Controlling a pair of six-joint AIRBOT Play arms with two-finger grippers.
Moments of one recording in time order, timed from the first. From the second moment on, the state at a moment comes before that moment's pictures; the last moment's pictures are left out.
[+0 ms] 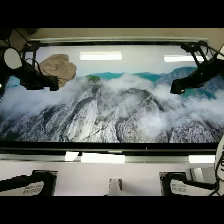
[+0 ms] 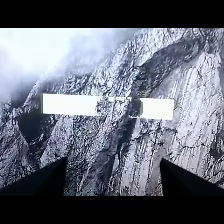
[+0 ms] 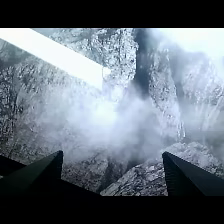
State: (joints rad) left arm -0.21 -1.38 1.66 1.65 -1.49 -1.70; right arm -0.10 -1.44 1.72 -1.40 1.59 1.06
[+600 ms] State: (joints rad) left arm -0.21 -1.38 1.66 1.65 -1.49 -1.70; right arm -0.10 -1.44 1.72 -1.40 1.58 1.06
